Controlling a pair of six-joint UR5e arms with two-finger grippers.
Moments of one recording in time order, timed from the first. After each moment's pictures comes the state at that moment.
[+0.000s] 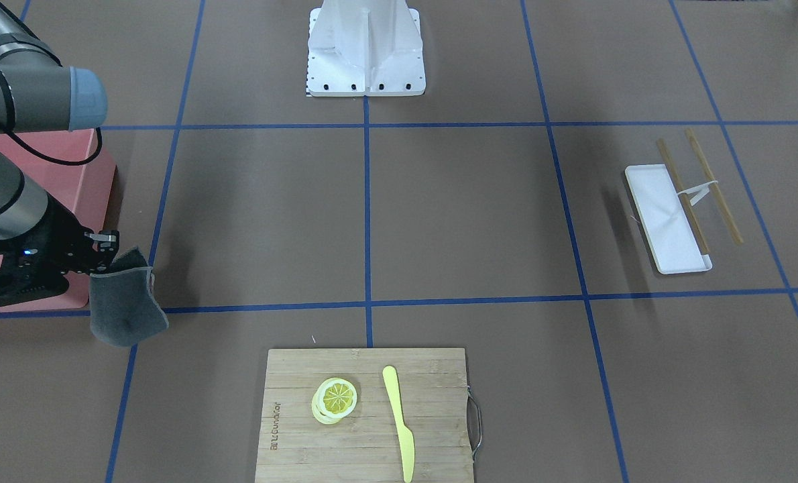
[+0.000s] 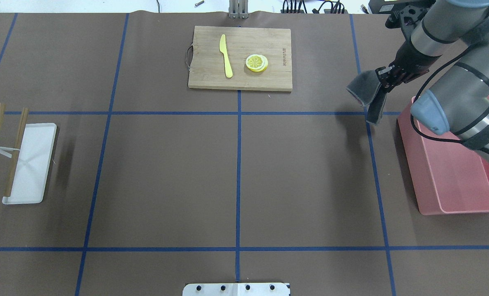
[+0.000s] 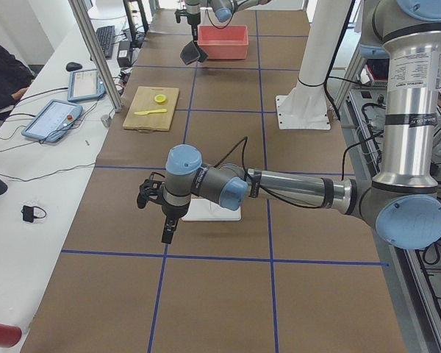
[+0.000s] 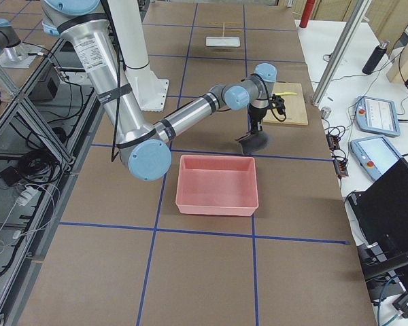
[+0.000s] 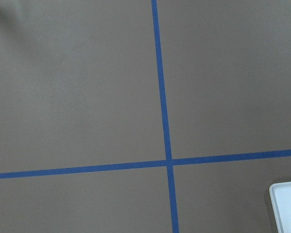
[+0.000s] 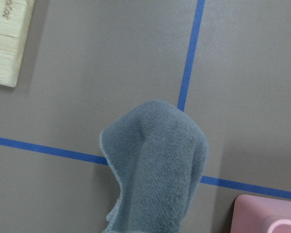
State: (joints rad) left arm -1.47 -1.55 -1.70 -1.85 -2.17 -0.23; right arm 1.05 -1.14 1.71 -1.61 2.23 0.55
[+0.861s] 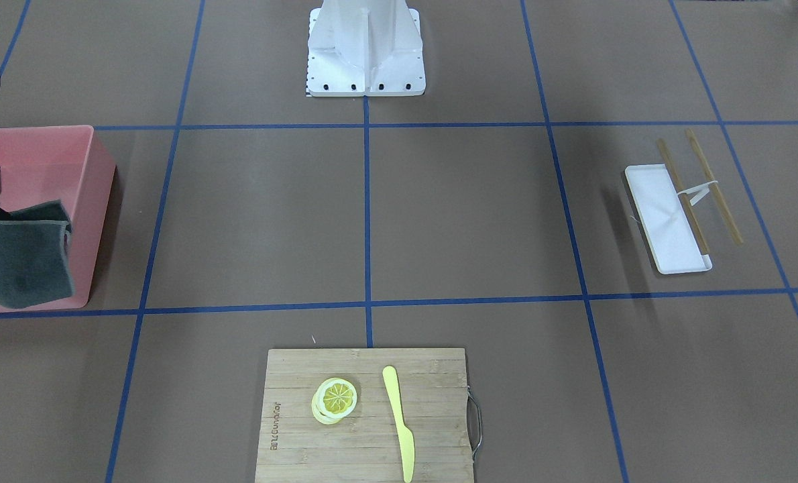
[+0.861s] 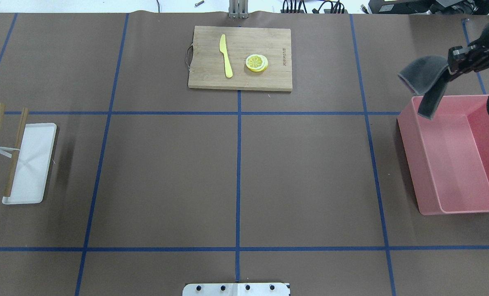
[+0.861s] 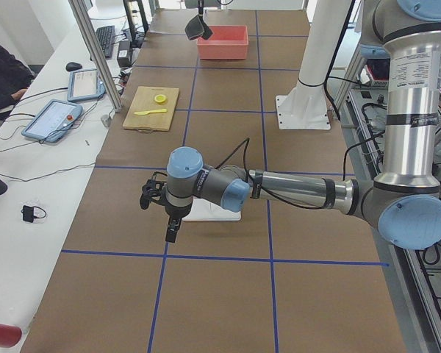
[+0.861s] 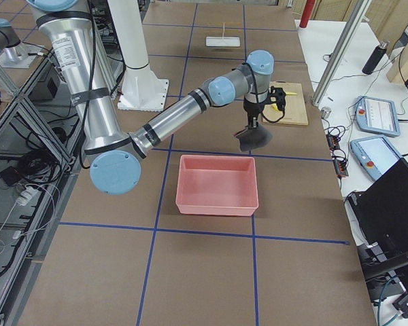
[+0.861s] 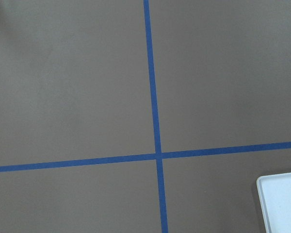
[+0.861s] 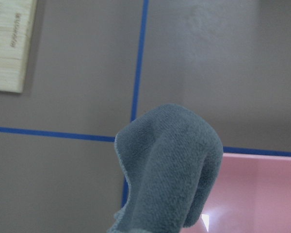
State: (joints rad) left arm -1.47 -1.54 -1.70 -1.85 -2.23 -0.23; right arm 1.24 -1.35 1.92 -1.72 2.35 0.44
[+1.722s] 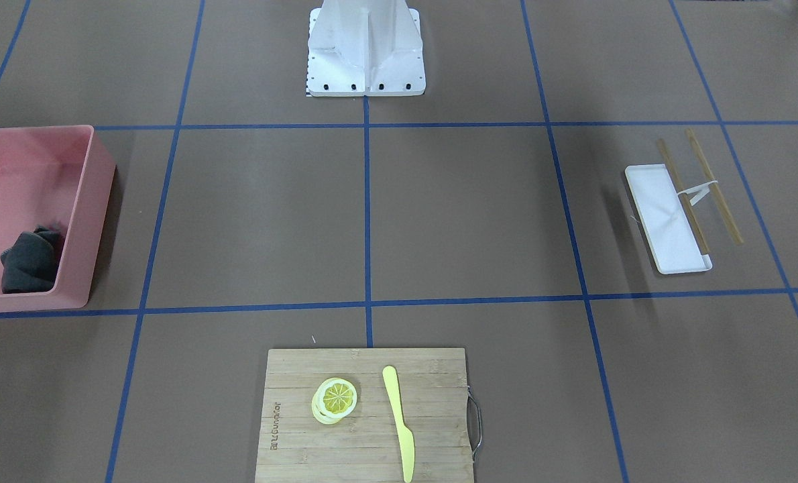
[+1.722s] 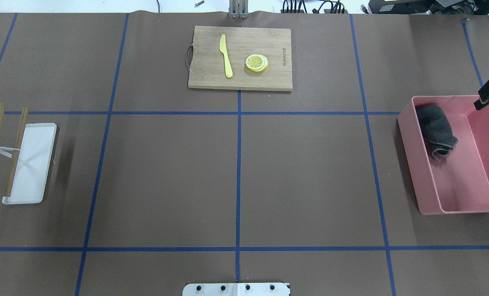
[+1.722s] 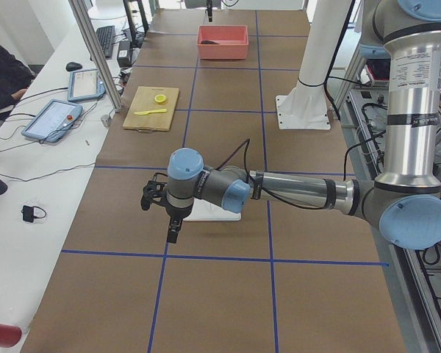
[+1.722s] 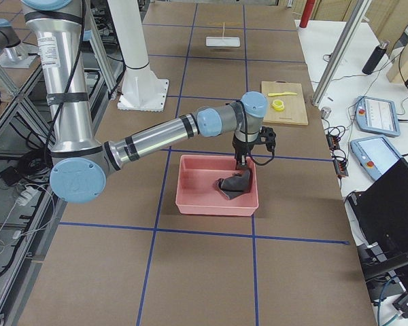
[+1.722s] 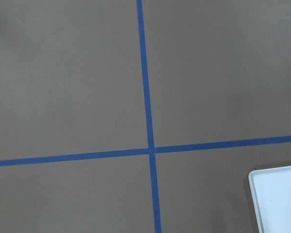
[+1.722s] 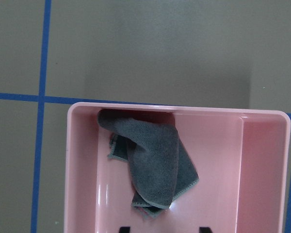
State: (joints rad) left arm -1.47 -1.53 -1.69 -1.85 -2.23 -0.23; right arm 1.30 -1.47 1.86 -1.72 2.34 0.31
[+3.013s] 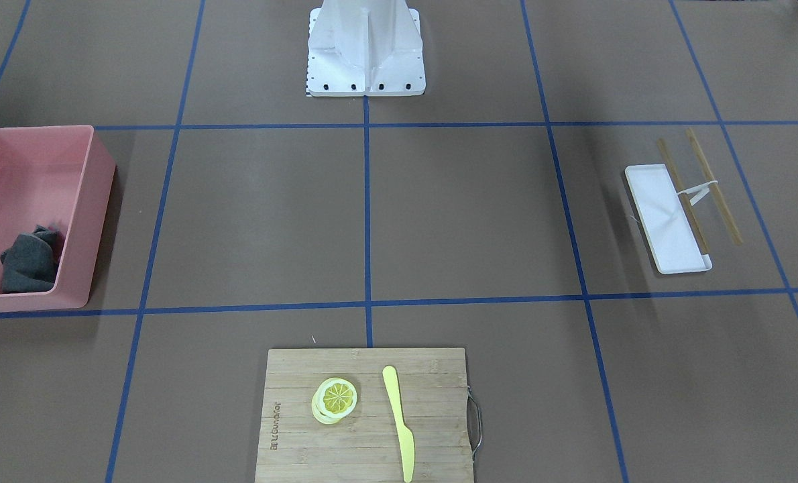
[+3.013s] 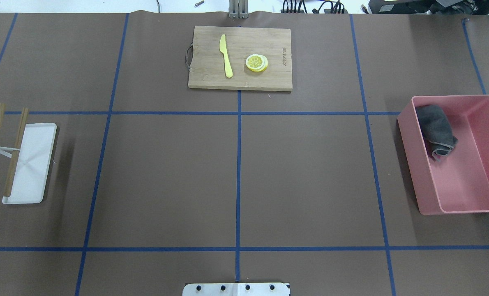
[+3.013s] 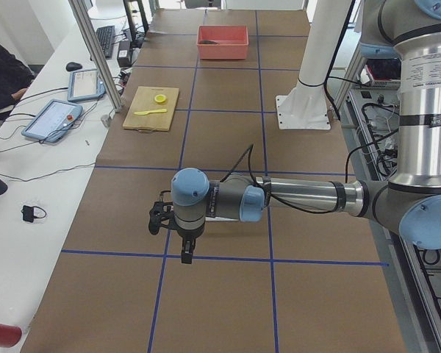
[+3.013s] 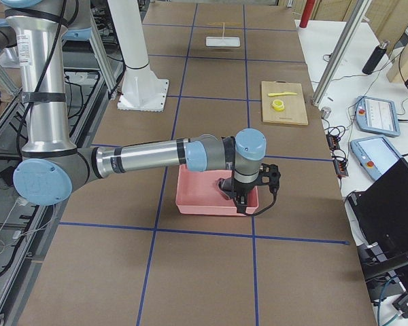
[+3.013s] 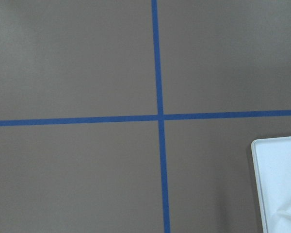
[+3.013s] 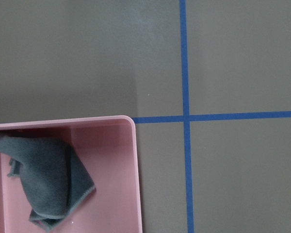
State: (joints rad) left arm -1.63 -1.50 -1.70 -1.58 -2.33 0.04; right arm 1.52 -1.55 1.70 -1.62 2.36 0.17
